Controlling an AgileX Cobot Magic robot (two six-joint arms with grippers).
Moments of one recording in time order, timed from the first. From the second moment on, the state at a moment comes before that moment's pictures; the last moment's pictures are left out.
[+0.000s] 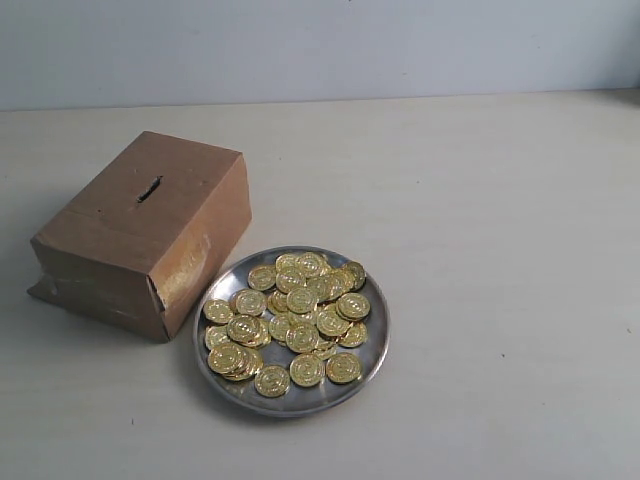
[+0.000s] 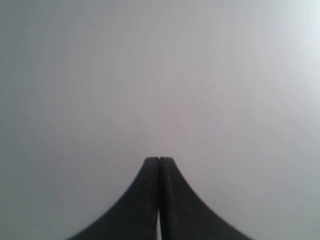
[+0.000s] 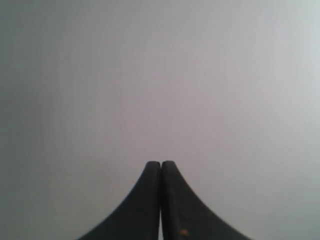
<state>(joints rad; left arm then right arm) -0.02 0.00 -0.59 1.75 -0.27 -1.78 0.00 0.00 -1.02 0.00 0.71 -0.13</state>
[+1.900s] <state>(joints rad) -0.02 0.00 -0.44 0.20 -0.33 -1.78 0.01 0.00 -0.75 0.01 0.68 -0.13</state>
